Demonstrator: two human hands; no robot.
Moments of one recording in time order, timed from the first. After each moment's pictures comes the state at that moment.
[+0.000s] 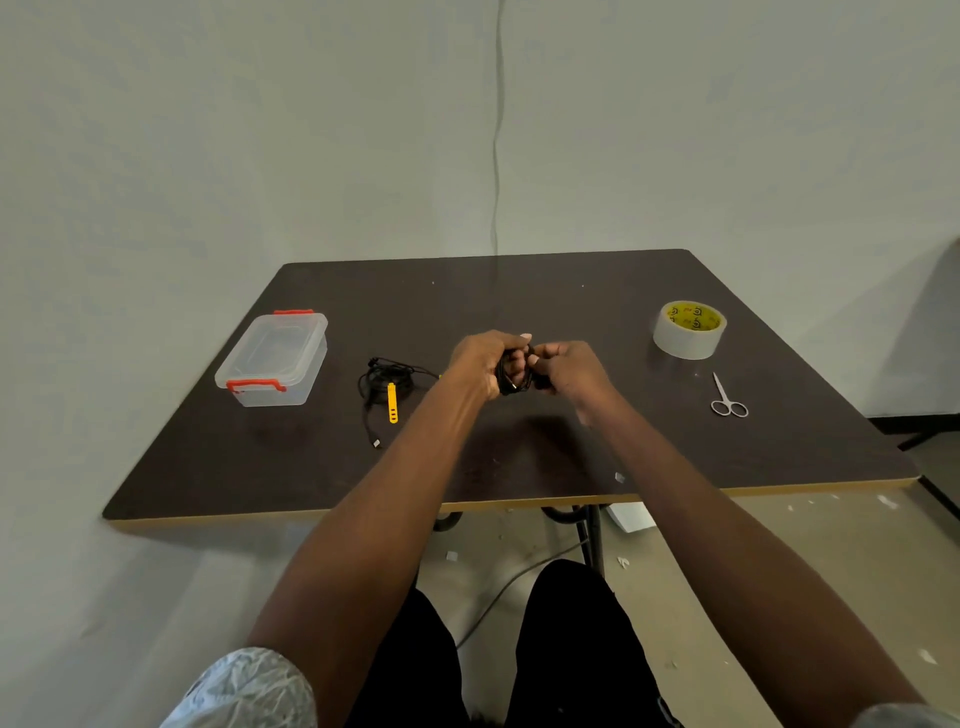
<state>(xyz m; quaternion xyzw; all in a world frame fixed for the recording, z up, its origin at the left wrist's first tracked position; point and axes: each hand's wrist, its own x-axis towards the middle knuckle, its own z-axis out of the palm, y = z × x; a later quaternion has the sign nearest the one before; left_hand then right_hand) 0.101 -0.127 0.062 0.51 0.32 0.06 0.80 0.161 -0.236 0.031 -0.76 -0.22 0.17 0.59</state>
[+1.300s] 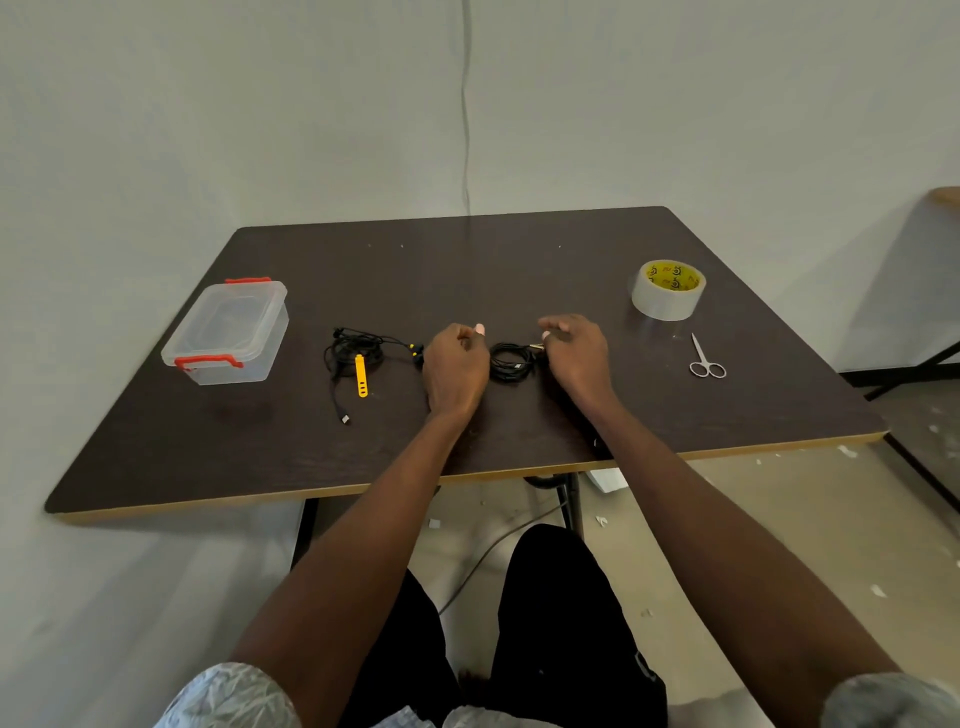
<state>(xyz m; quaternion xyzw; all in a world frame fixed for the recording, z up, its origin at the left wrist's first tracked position) 0.095 -0.133 -0.015 0.78 0.33 0.31 0.42 0.185 -0.256 -0.015 -0.85 -0.19 -0.03 0.49</state>
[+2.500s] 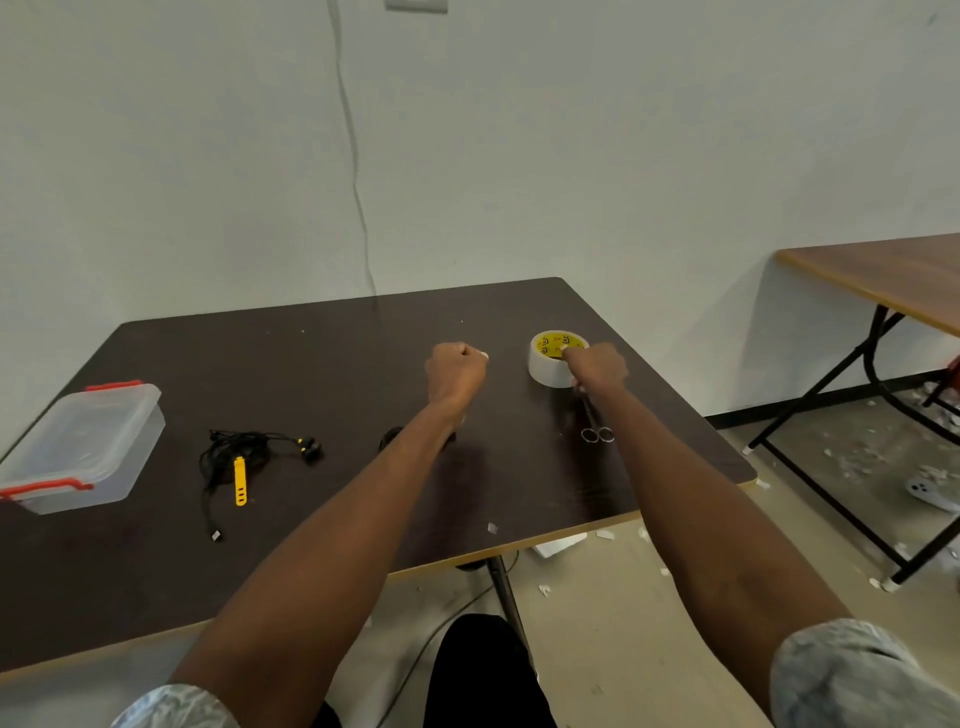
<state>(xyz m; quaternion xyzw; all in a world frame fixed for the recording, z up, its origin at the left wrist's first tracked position) 0.204 -0.216 0.055 0.77 0.25 0.21 0.54 0.329 -0.368 0.026 -0.88 0.09 0.02 0.47</state>
